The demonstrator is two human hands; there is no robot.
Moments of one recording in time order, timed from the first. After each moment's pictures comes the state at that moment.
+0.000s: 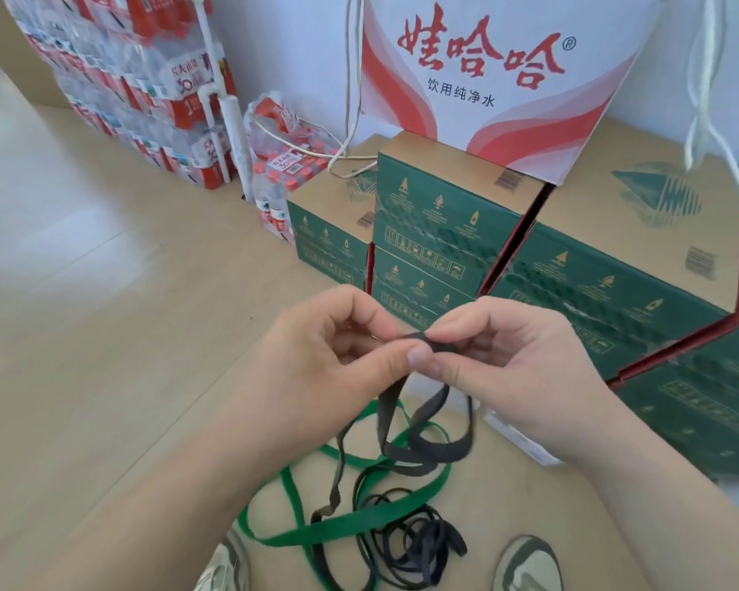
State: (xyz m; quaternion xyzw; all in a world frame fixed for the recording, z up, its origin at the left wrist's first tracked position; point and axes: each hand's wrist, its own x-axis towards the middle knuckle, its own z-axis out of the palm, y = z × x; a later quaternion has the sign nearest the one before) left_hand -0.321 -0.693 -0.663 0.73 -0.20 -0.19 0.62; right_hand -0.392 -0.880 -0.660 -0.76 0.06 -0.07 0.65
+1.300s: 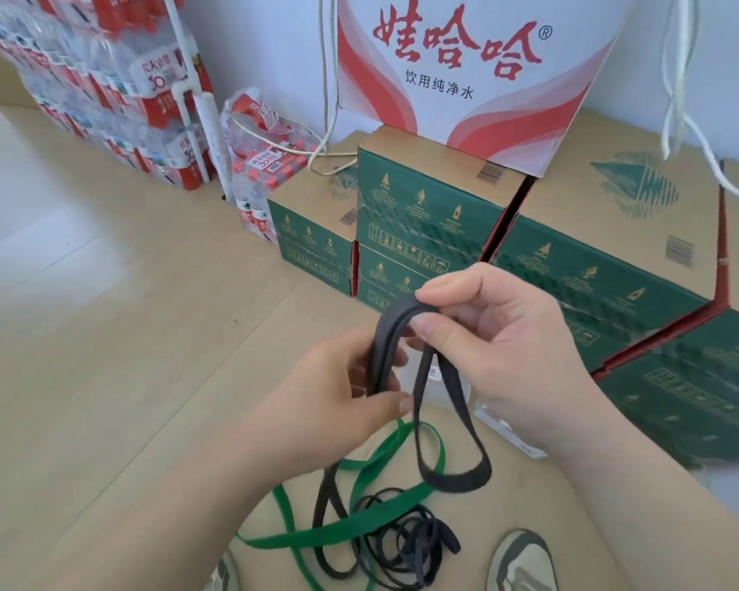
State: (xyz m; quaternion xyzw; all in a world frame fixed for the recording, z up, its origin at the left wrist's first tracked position) left_hand -0.319 -0.708 -0.695 0.80 -0.23 -0.28 0.47; right_hand -0.384 -0.876 -0.662 -0.75 0.10 -0.15 0.64
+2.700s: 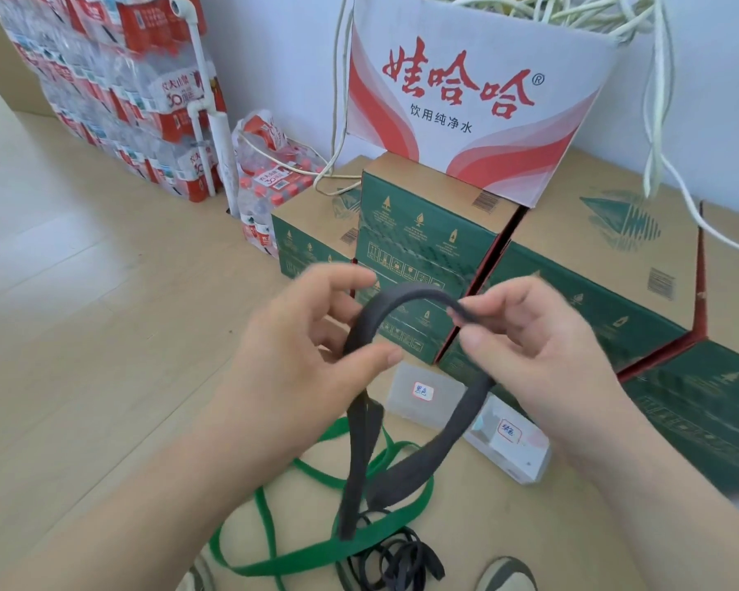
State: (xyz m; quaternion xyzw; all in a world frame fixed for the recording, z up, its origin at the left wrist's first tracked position) left_hand -0.328 -0.701 -0.655 0.77 -0.22 -0.08 0.59; right_hand -0.407 -0.900 -0.650 -0.79 0.14 -0.12 0.59
